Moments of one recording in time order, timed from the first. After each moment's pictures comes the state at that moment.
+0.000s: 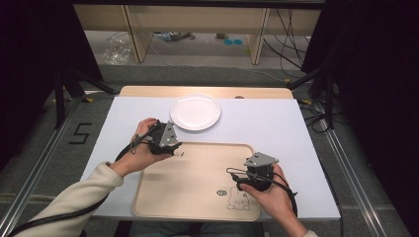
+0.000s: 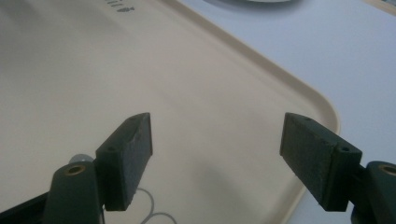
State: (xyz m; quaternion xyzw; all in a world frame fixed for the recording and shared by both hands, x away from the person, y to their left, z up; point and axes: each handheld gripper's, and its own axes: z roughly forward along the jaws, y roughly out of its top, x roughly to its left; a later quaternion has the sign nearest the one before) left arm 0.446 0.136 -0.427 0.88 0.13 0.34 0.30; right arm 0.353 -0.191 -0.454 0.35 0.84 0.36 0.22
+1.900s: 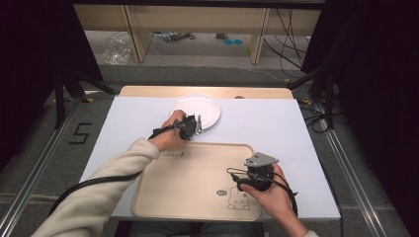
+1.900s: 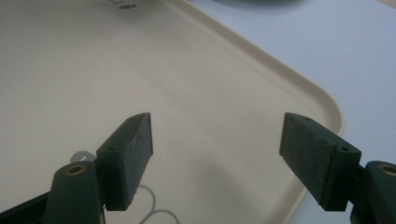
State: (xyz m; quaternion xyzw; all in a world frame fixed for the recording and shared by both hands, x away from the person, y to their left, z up) left arm 0.535 0.069 -0.477 0.93 0.04 0.34 0.13; right arm 0.352 -0.191 -0.455 0.36 0.84 0.36 0.21
